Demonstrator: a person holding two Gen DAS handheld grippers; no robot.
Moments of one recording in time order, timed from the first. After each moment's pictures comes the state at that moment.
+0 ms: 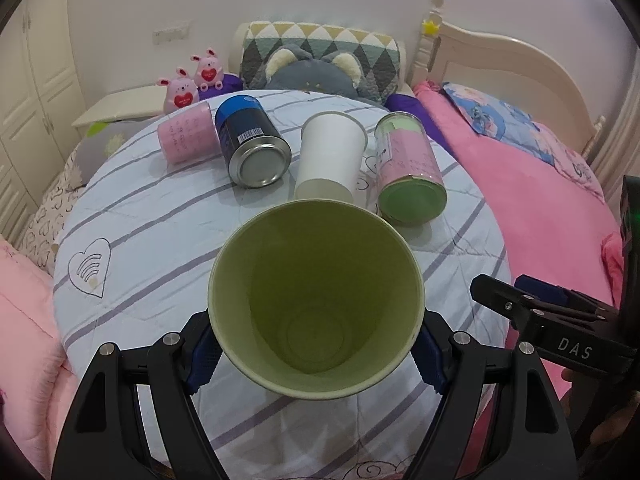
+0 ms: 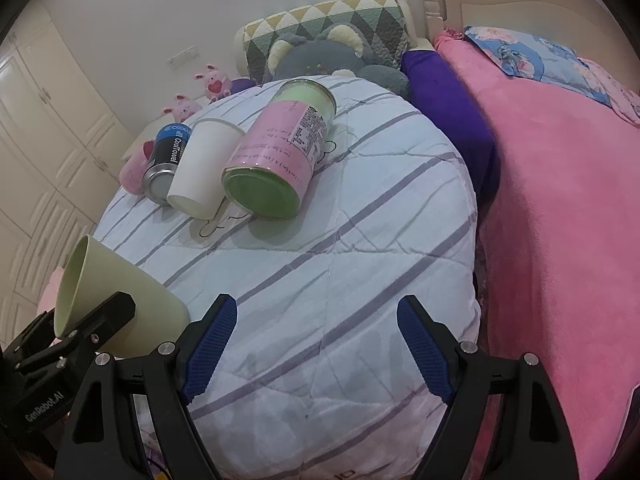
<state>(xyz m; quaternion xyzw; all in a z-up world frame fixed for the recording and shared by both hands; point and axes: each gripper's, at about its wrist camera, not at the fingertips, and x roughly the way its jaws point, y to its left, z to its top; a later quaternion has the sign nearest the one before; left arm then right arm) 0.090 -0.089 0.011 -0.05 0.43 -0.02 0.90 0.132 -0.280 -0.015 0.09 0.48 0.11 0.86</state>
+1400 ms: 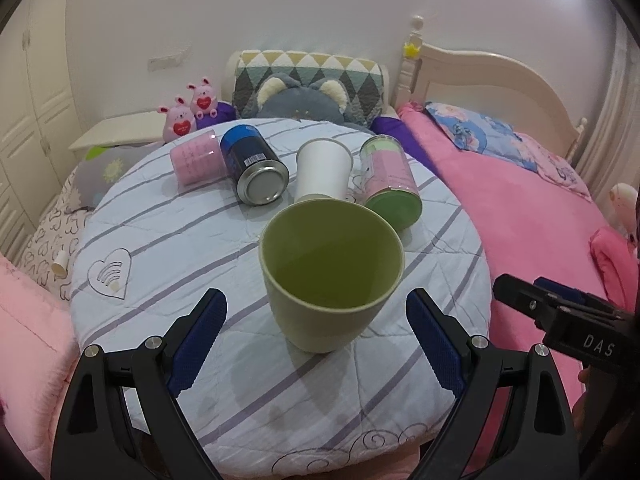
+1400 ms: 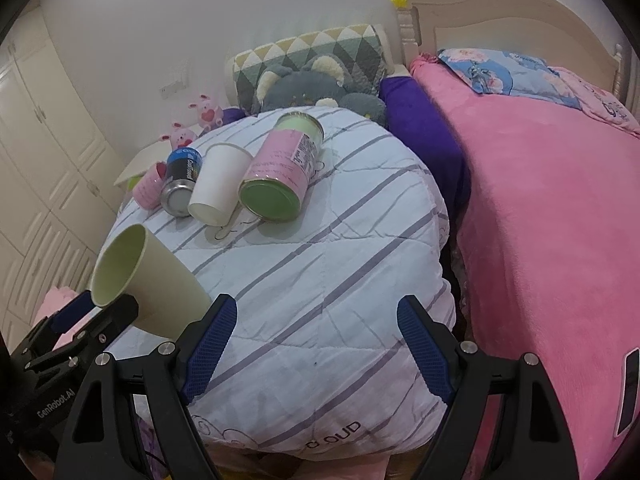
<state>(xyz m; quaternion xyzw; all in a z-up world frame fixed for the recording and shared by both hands) 0.050 -0.079 0.032 -0.04 0.38 -0.04 0.92 0.080 -0.284 0.020 0.10 0.43 0.08 0.89</state>
